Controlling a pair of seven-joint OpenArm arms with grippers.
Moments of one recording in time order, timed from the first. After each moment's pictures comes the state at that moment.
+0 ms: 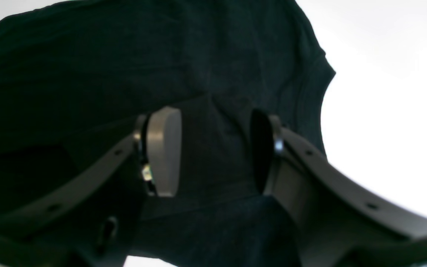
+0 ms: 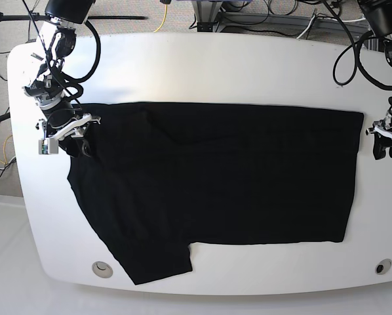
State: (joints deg) left arm 5.2 -27.0 -33.7 86.1 -32.6 -26.7 40.8; right arm -7.9 11.8 27.6 92.2 29.0 31.6 -34.7
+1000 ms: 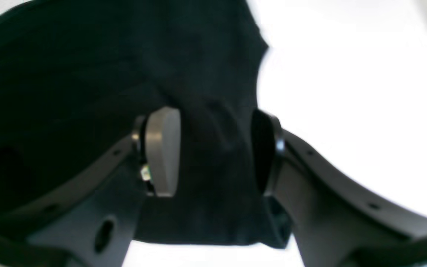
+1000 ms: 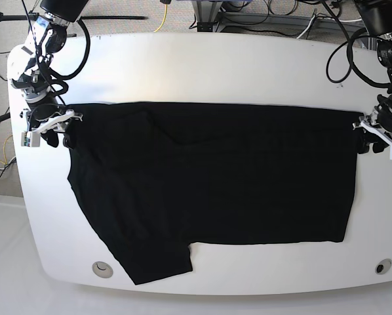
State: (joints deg) left arm 6.1 -26.2 -27.3 85.2 -31.5 -27.5 40.4; right arm -8.6 12.5 35.3 92.3 29.1 31.4 -39.4
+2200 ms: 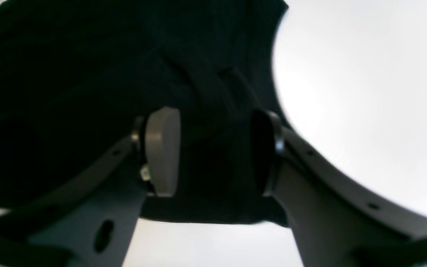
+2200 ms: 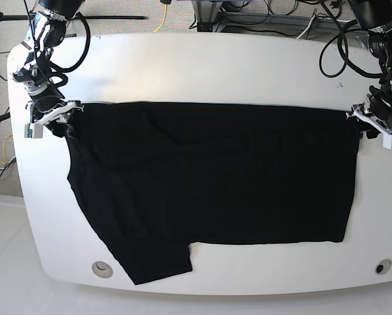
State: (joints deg) left arm 7.6 -22.7 -30.2 83.7 -29.9 -28.0 40.8; right arm -10.3 14.2 35.1 87.2 33.1 31.6 -39.2
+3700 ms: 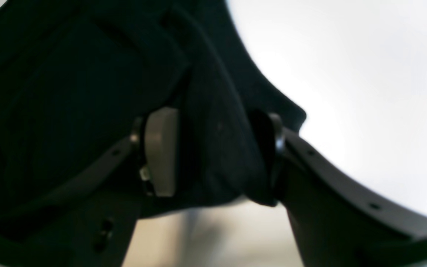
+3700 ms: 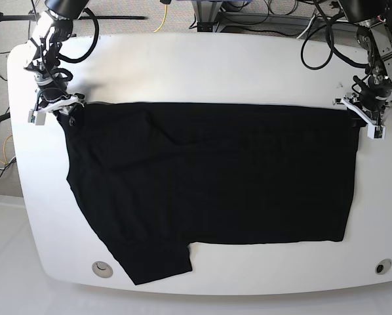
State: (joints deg) left arm 9.6 -17.6 -29.7 84.3 -14.1 -27.8 36.6; right arm -9.5 11.4 36.3 75.3 32.5 31.6 -32.7
